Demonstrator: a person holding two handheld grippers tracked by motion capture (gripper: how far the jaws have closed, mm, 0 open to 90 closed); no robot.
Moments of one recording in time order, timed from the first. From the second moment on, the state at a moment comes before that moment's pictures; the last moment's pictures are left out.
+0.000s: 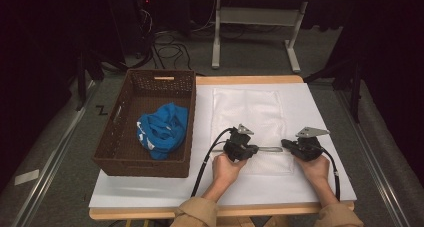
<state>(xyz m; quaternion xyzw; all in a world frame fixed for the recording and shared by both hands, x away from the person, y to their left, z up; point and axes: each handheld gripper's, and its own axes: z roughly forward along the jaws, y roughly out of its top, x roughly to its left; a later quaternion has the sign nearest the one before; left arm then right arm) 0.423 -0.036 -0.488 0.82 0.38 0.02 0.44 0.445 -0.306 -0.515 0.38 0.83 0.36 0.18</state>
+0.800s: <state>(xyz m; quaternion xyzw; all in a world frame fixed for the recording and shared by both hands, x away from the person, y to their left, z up) 0.418 -0.020 -0.487 0.81 0.38 0.02 0.44 0.445 -0.306 -0.515 0.38 0.83 0.36 0.18</state>
